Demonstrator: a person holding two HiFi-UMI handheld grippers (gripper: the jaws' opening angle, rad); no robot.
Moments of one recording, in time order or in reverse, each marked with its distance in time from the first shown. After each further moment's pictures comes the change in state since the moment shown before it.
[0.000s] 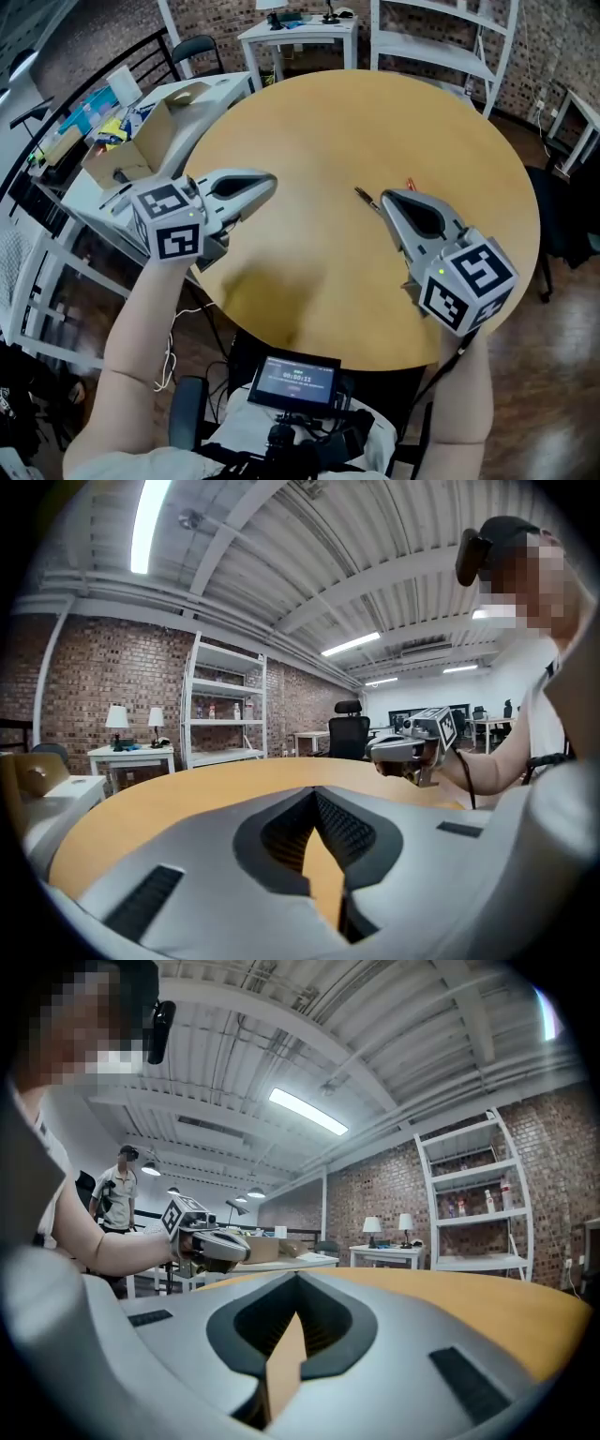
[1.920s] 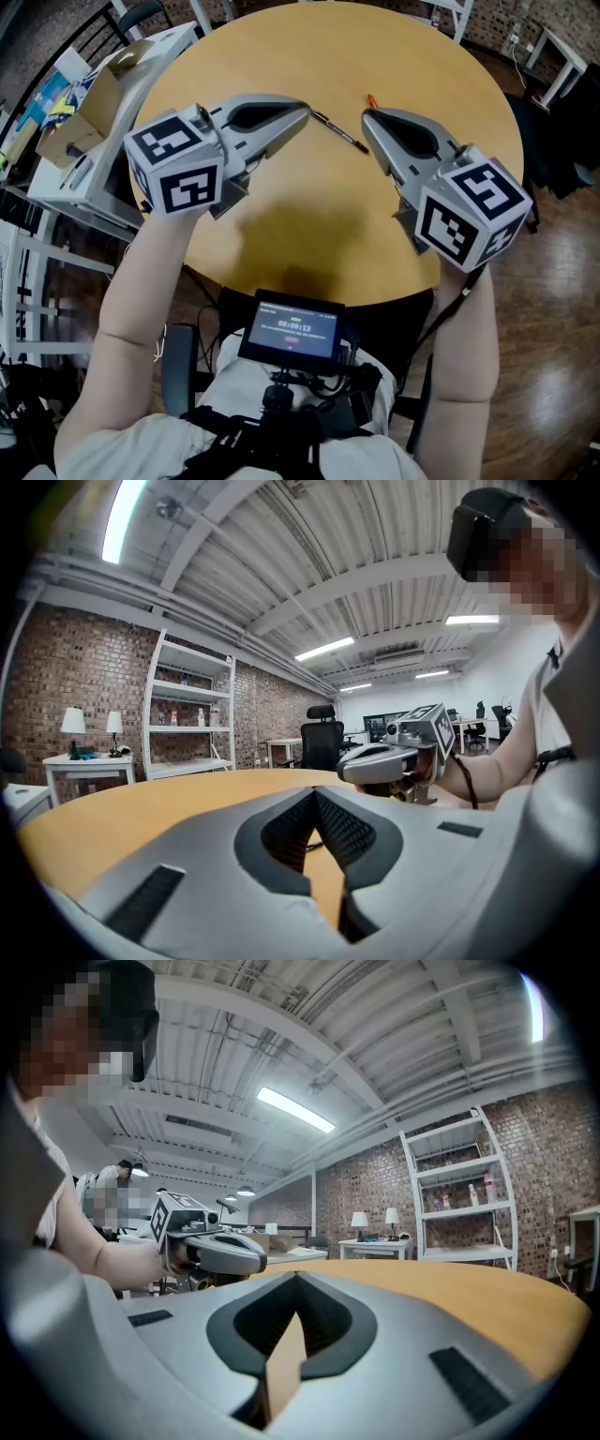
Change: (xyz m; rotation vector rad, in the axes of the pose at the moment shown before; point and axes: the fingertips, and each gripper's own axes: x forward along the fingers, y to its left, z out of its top) left arm 0.100 -0.096 0.022 0.054 -0.046 -0.163; right arm -0.045 -0.023 -0.015 0.043 0.037 -0.063
